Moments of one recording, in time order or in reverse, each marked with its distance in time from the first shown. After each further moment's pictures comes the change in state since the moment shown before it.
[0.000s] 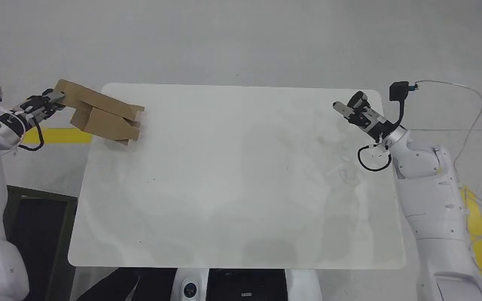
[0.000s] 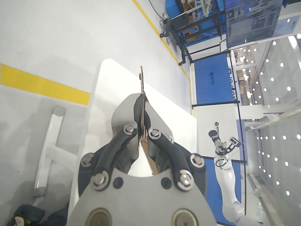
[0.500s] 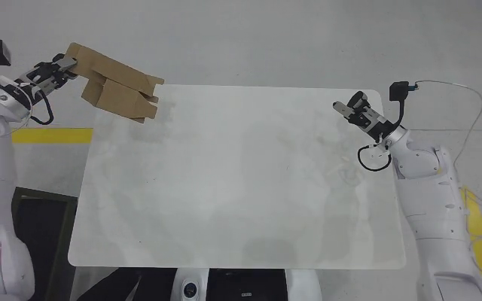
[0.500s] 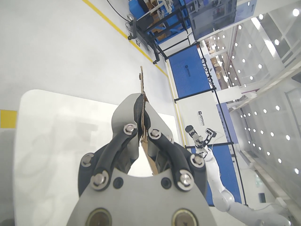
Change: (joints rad) left arm 0.004 -0.034 0.099 -0.248 -0.157 0.070 0.006; right arm 0.000 0.000 0.000 0.000 0.000 0.000 0.000
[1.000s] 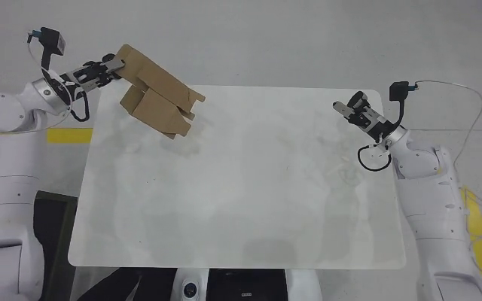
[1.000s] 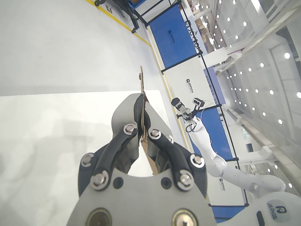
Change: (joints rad) left arm 0.008 -0.039 0.161 -0.159 -0.092 -0.016 -0.066; right arm 0.000 0.000 0.000 0.000 0.000 0.000 0.000
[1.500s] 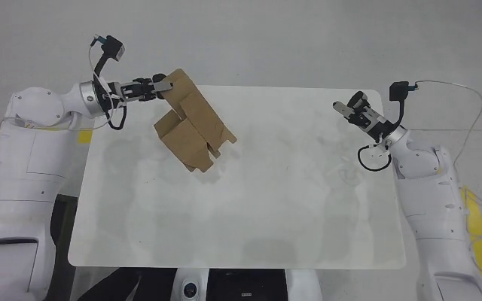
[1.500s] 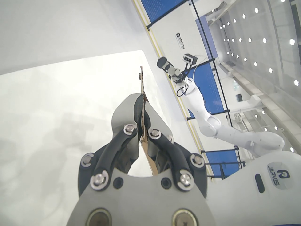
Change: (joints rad) left arm -0.022 -0.037 0.178 -0.131 -0.068 -0.021 -0.156; right arm -0.005 0.000 -0.008 -0.007 0.003 0.002 0.007
